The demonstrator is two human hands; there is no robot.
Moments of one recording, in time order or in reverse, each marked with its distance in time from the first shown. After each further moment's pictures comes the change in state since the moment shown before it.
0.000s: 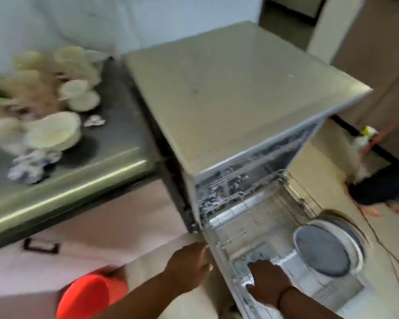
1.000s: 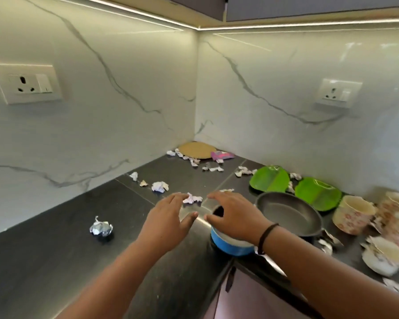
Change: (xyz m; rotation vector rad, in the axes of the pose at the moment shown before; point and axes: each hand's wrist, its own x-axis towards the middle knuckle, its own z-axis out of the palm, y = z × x) left_hand -0.536 -0.373 -0.223 -0.176 1.185 -0.909; right_hand -0.128 -0.763 -0.221 -0.262 0.551 -1.288
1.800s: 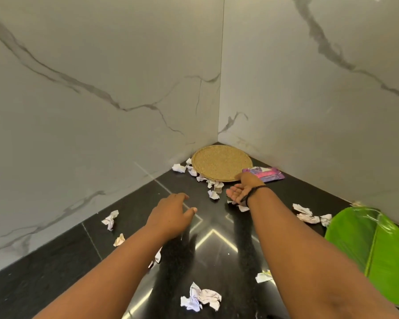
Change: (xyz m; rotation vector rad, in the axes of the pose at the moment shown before) left_hand 0.332 -0.149 0.120 0.083 -0.246 -0.354; right_hand 0.430 0.196 0.109 1.626 -0.085 1.084
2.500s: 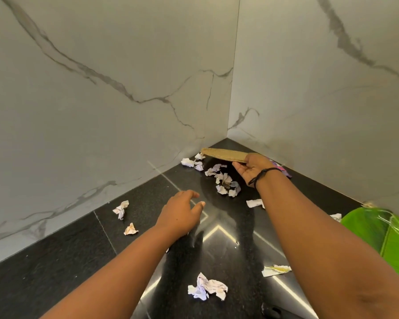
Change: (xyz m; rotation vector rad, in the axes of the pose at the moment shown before) left_hand -0.014 0.000 0.009 -0.192 0.080 0.010; right_hand -0.011 -0.028 0.023 0.117 -0.051 -0.202
